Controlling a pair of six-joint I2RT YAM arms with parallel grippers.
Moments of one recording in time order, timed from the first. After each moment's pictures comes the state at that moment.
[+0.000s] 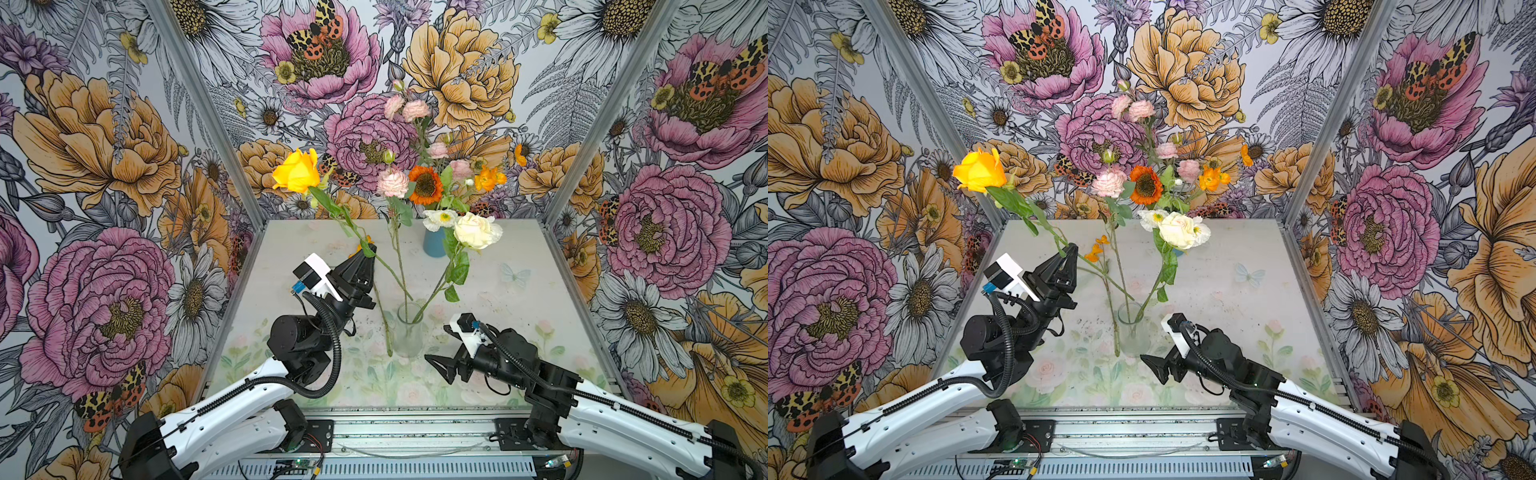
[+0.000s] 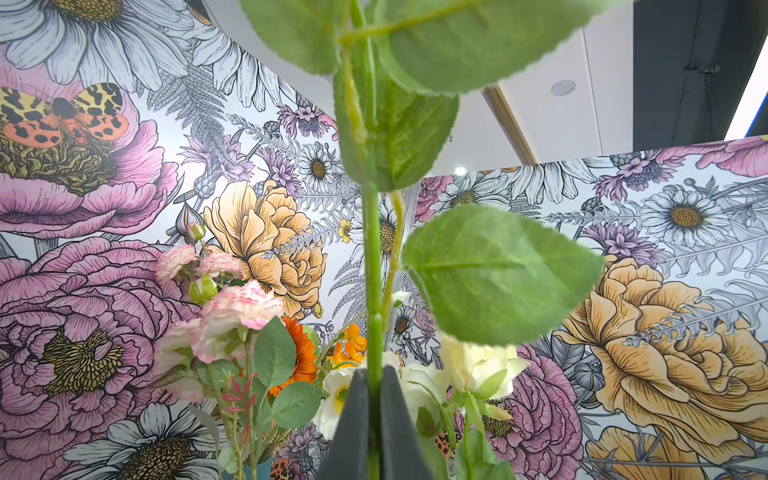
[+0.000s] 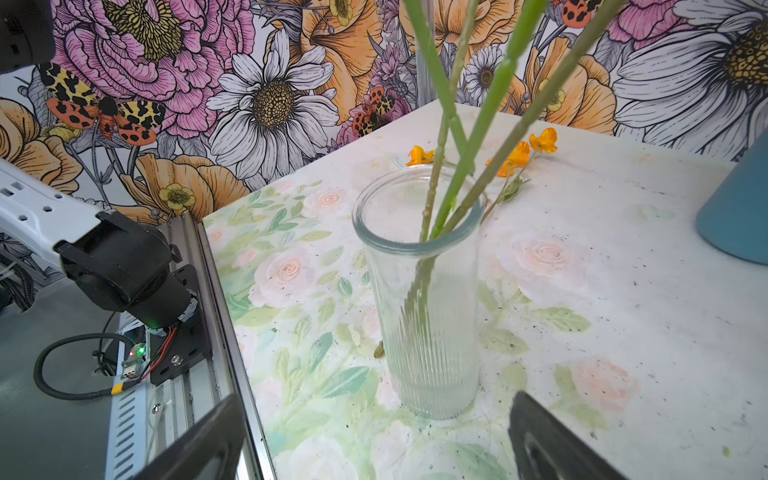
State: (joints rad) left arm -0.86 0.89 0.64 0.94 -0.15 -0.17; right arm 0.96 0.68 0.38 -0.03 -0.08 0.18
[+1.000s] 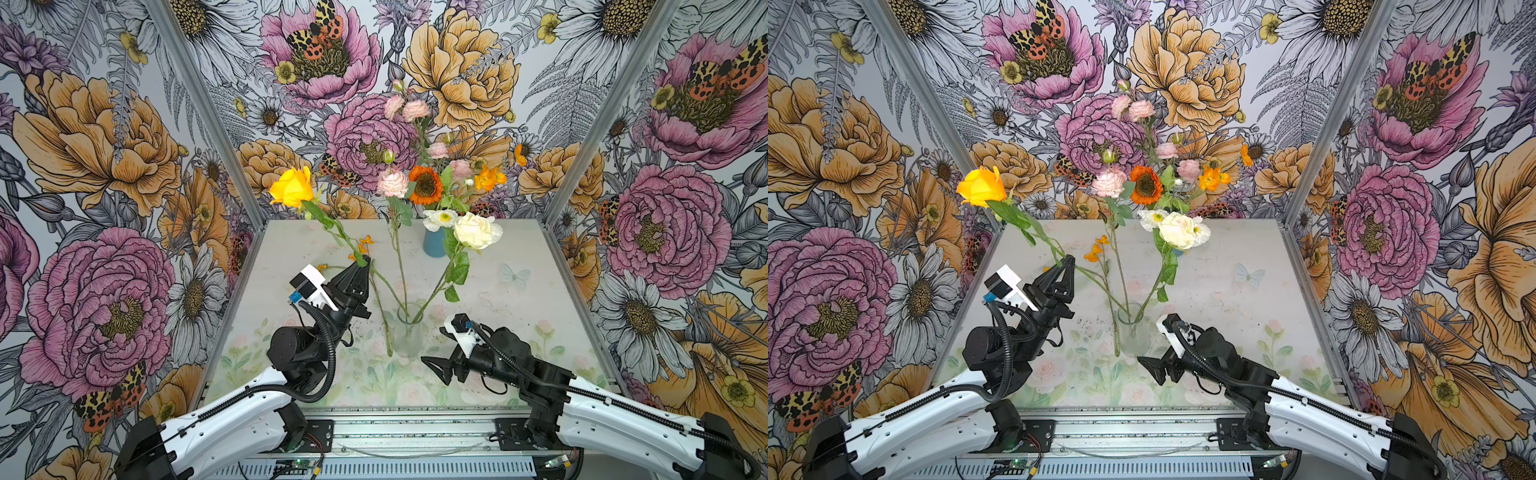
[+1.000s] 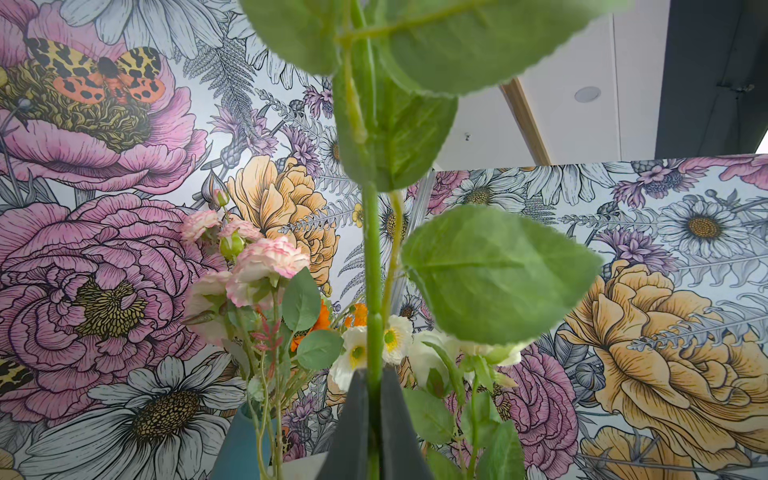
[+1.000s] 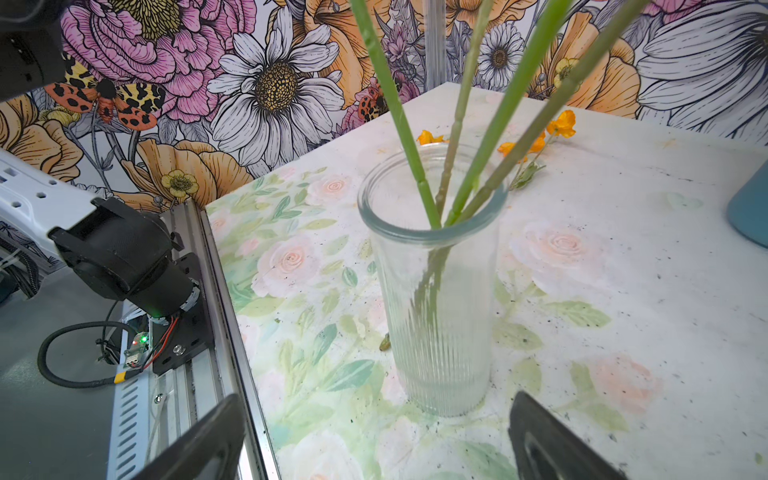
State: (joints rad) left arm -0.87 0.85 0.50 1.00 -0.20 -0.24; right arm 0.96 0.73 0.38 0.00 -0.10 0.18
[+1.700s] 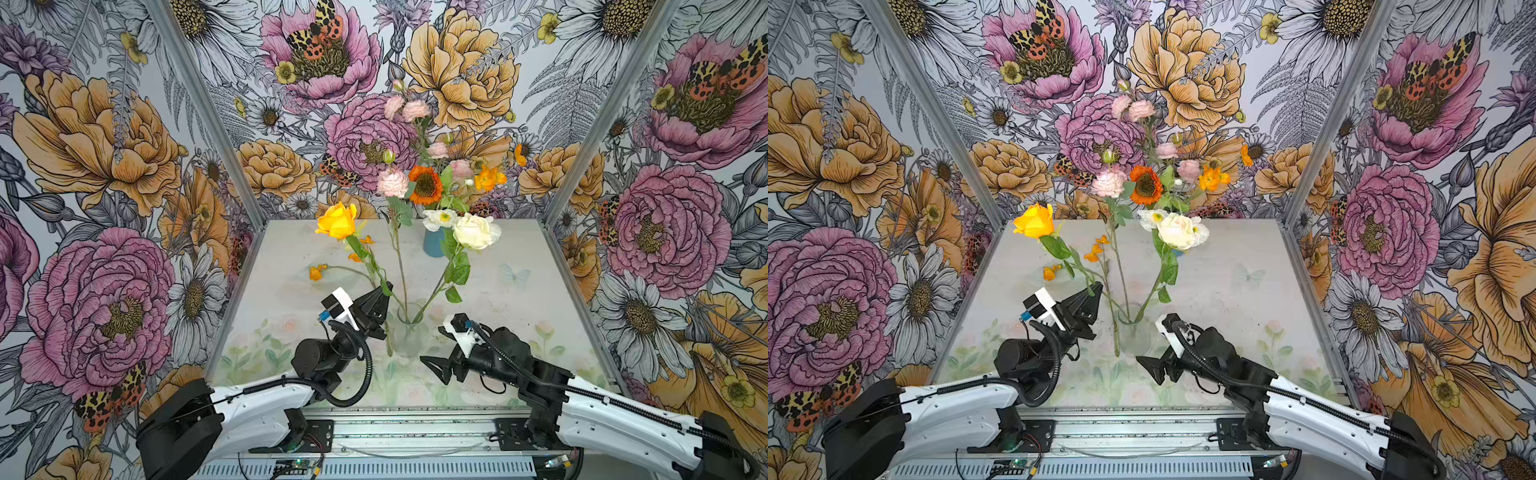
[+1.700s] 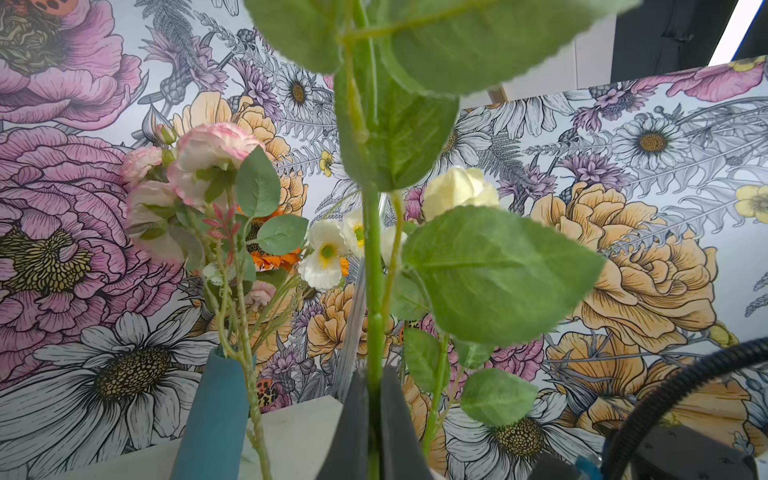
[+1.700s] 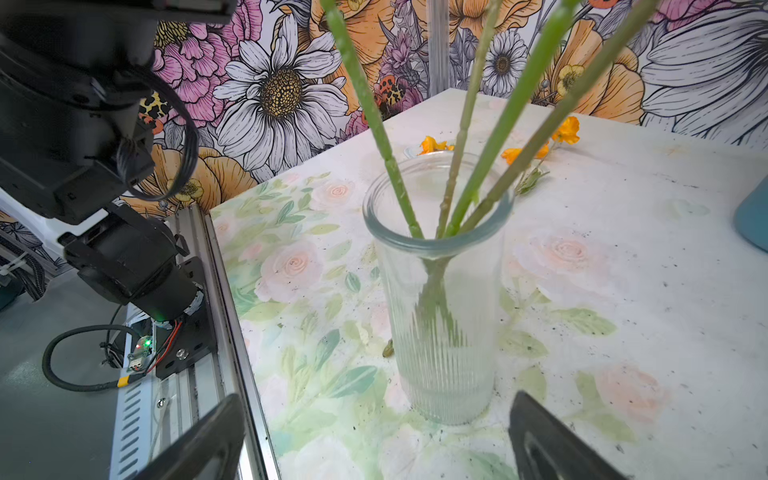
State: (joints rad) left arm -0.93 1.08 0.31 1.34 -0.13 -0.19; right arm 0.96 0.74 0.37 0.04 -0.11 0.18
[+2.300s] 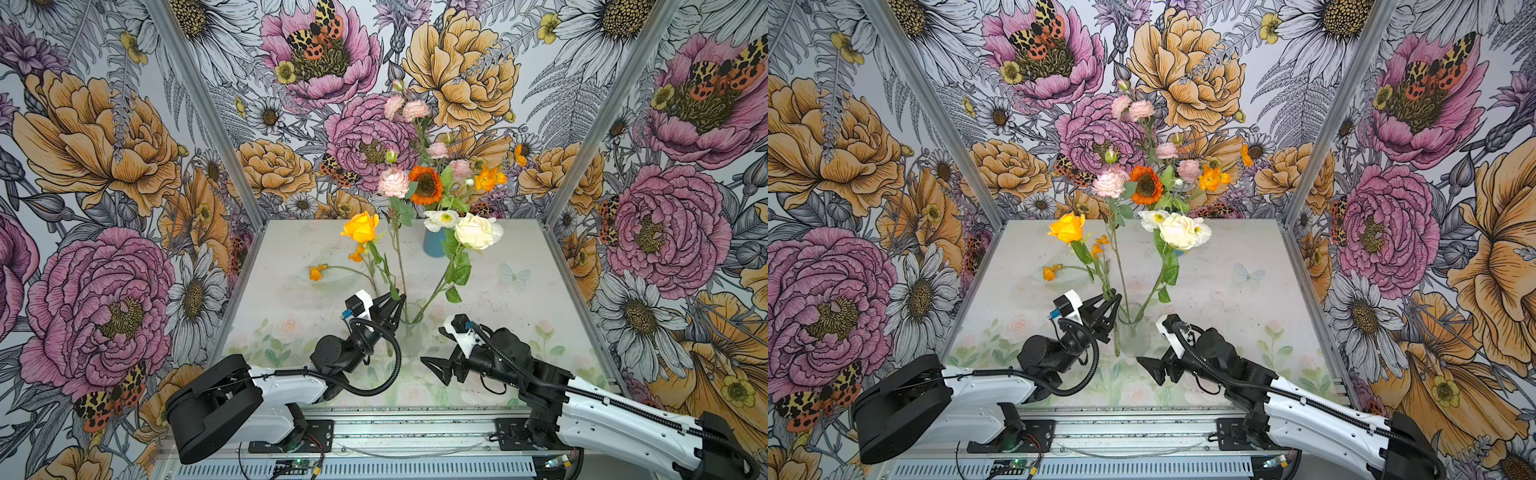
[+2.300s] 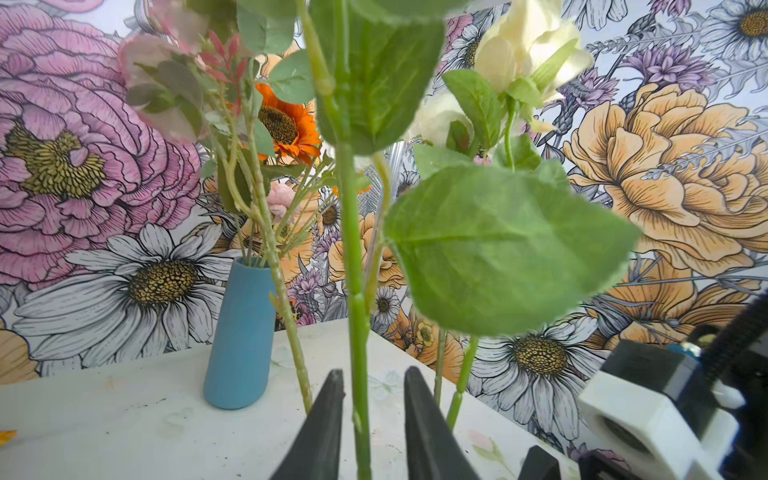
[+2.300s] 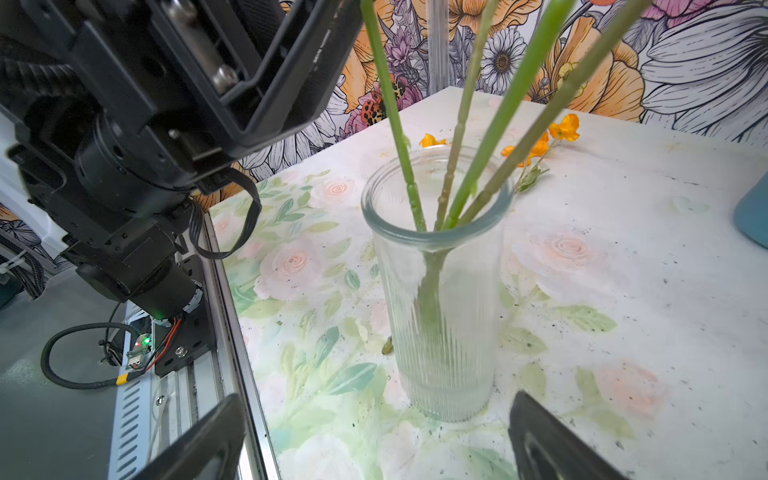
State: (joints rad) left arm -0.93 1.28 0.28 1.40 -0.15 -0.20; right arm 0.96 0.73 0.37 0.04 -0.11 0.18
